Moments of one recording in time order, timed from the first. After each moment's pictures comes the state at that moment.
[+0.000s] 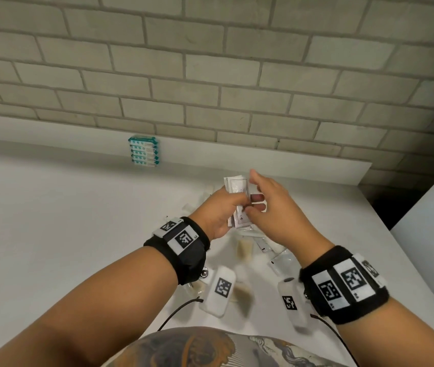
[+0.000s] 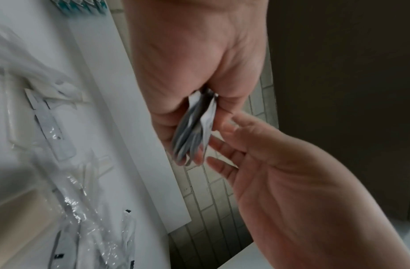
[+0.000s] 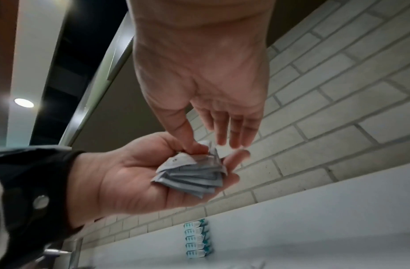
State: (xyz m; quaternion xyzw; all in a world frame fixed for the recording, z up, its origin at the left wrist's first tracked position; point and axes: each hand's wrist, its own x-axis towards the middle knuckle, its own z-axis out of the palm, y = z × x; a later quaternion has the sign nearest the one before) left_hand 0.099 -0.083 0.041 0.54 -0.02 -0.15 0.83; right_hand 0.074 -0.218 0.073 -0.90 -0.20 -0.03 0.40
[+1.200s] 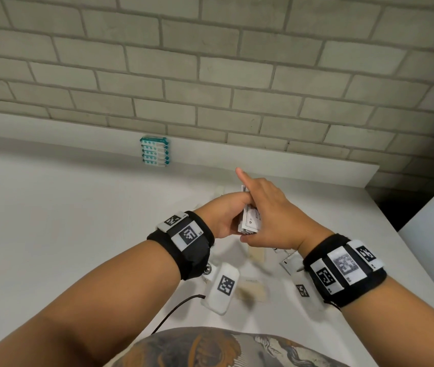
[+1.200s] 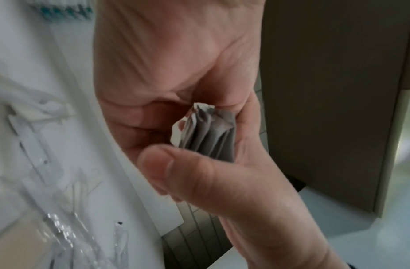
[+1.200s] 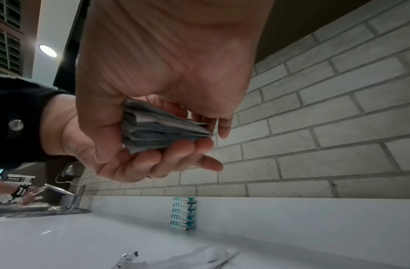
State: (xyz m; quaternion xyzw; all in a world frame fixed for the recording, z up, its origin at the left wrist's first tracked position) left_hand 0.087 -0.058 0.055 0.61 0.02 -0.25 0.76; right_hand 0.074 -0.195 0.073 -0.93 -0.33 -0.01 0.17
